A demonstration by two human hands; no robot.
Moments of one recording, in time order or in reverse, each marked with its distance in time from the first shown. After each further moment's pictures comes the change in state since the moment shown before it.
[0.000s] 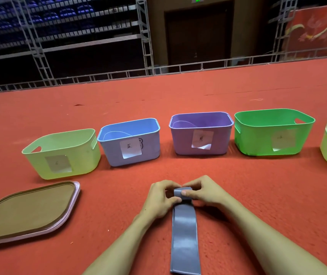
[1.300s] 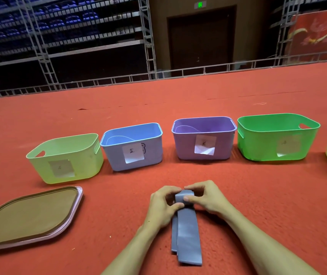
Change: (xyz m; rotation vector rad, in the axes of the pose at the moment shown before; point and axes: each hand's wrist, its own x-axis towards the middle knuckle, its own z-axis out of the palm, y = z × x) left_hand -0.005 -0.003 0.007 -0.079 0.148 -0.027; right_hand 0.006 0.002 0.006 -0.004 0.195 -0.078
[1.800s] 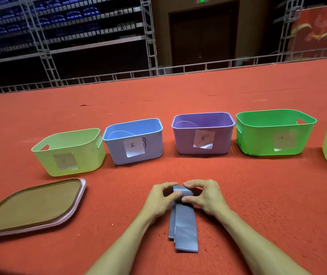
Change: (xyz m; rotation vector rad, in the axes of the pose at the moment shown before) left_hand -0.008 0.008 -0.008 -0.130 -0.136 -0.223; right_hand -0.024 -0.001 0.013 0.019 0.155 -0.043
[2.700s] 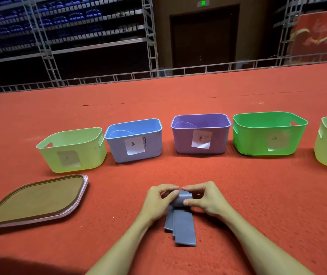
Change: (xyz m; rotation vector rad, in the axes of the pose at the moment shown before) left_hand -0.026 0.002 0.001 0.003 0.049 0.147; right_hand -0.022 -0.001 -0.014 0.118 -0.182 0.037
